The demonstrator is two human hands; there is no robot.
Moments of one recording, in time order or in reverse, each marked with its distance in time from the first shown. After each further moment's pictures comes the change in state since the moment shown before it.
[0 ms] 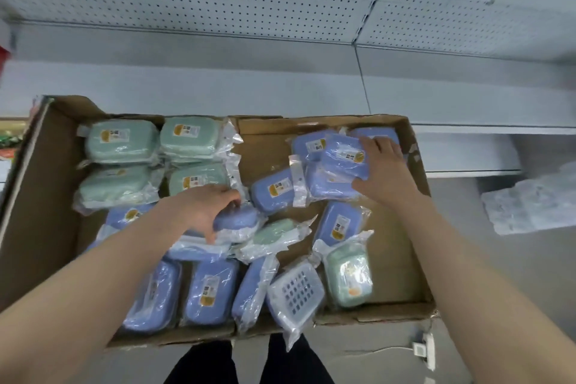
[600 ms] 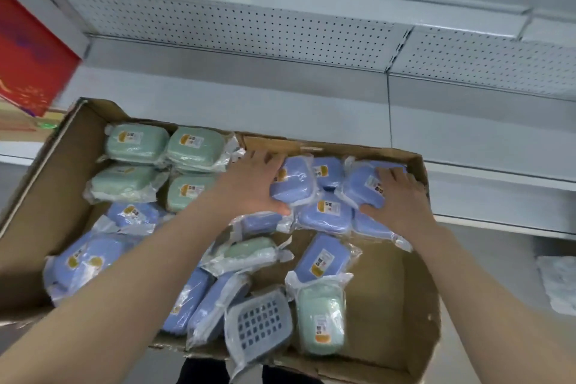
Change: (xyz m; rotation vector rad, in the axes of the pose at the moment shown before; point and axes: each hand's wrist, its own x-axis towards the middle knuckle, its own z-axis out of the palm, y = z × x) left_hand 0.027 0.103 -0.100 -0.197 0.545 -0.201; right_hand 0.041 0.075 0.003 -0.049 0.000 -0.151
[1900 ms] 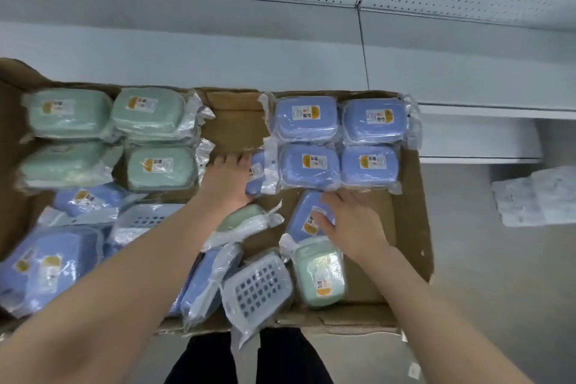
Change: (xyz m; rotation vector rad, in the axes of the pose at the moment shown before) left_hand 0.005 -0.018 0.117 0.068 -0.128 -0.104; right_hand -0.095 -0.067 0.075 0.104 -0.144 0.005
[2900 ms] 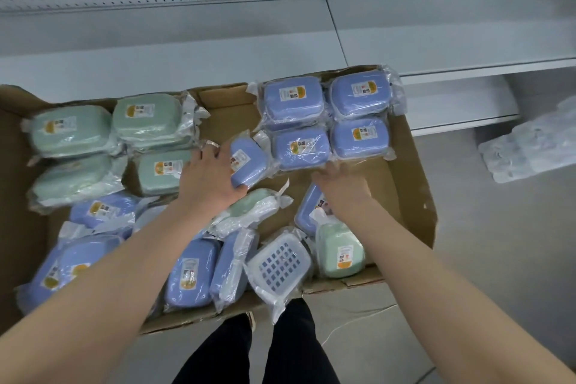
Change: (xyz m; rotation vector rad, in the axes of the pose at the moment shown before) left_hand -0.054 -0.029 -0.028 -0.010 0.169 0.000; right_hand 0.010 -0.042 -0.005 -0.353 -0.330 0.120
